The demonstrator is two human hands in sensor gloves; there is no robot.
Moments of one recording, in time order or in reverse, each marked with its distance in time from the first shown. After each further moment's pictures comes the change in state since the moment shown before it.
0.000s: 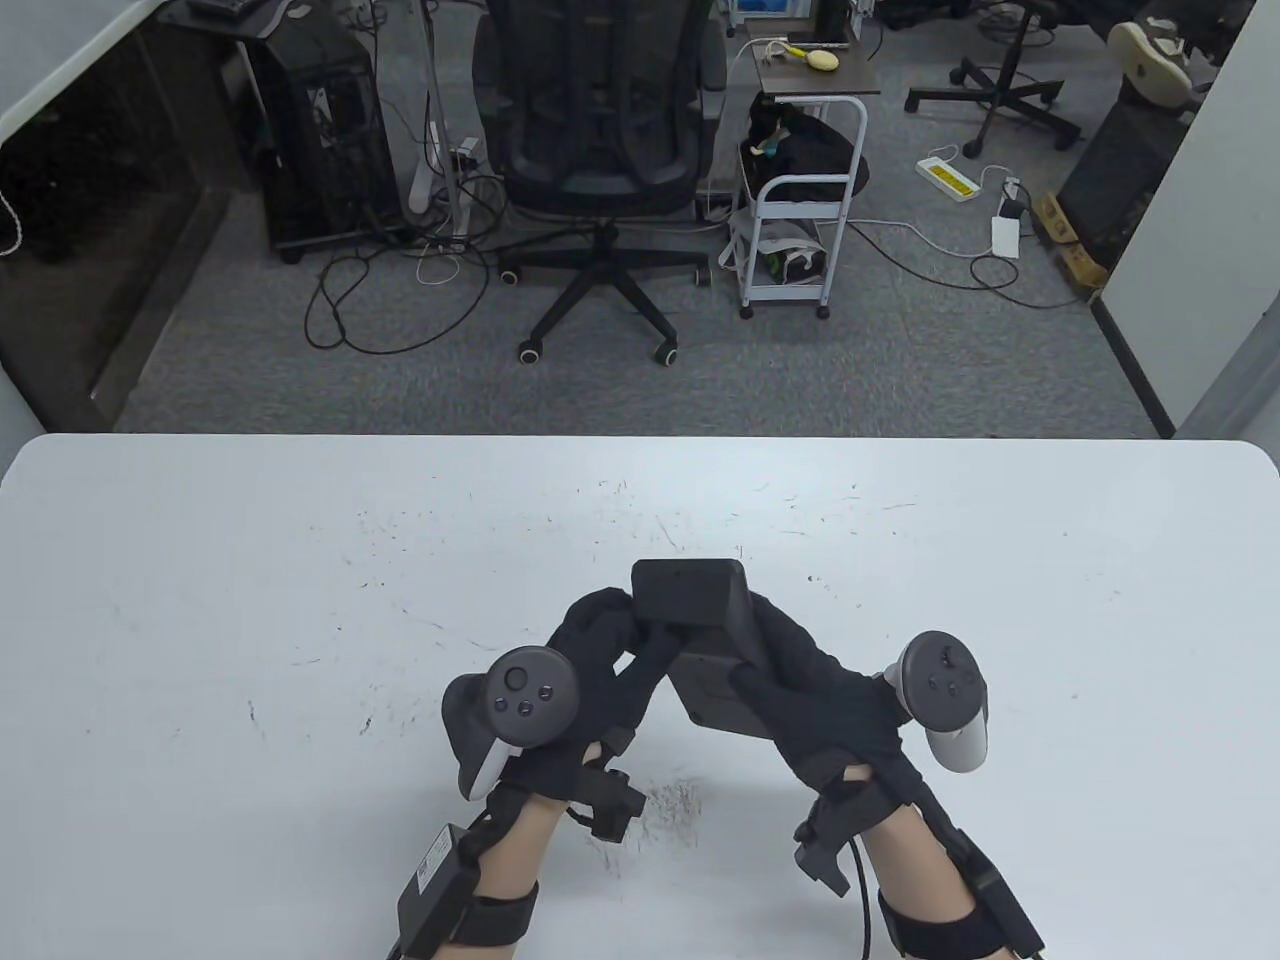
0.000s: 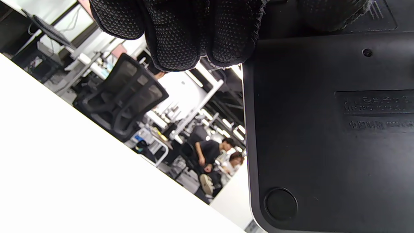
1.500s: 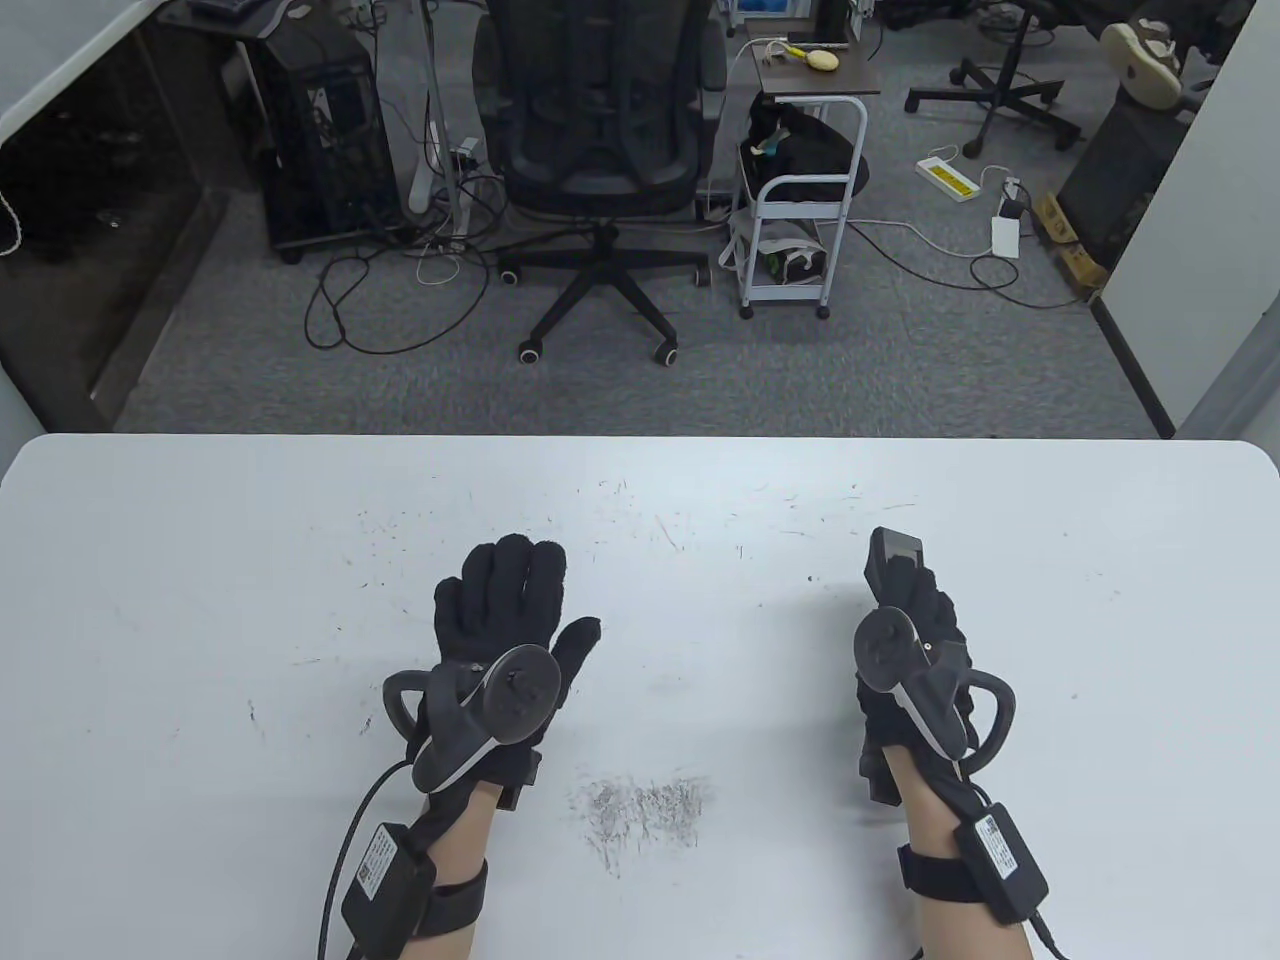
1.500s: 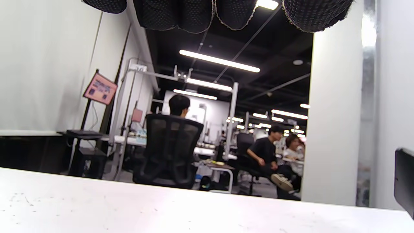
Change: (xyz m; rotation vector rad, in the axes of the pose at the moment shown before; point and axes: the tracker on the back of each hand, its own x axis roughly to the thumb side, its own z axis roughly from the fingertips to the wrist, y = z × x) left_hand -0.011 0.040 0.000 0.092 -0.010 -0.597; right_hand -0.091 -0.062 0.007 -0.492 0.791 1.276
